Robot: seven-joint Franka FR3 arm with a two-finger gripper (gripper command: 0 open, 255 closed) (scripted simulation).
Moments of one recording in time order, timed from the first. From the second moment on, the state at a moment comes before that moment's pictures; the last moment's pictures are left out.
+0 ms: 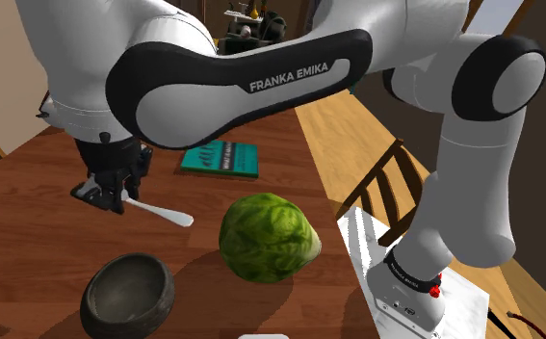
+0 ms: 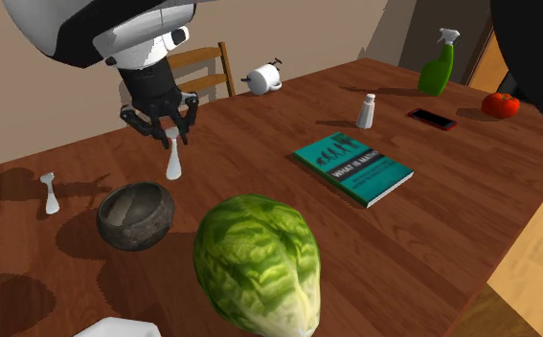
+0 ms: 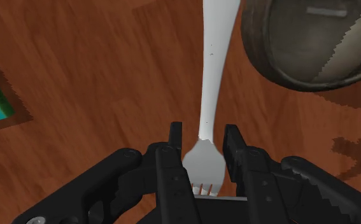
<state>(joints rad) 0.53 0.43 0.45 -1.48 -0.34 1.91 0.58</state>
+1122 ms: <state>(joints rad) 0.68 0.50 0.48 -1.50 -0.40 1.95 0.79</state>
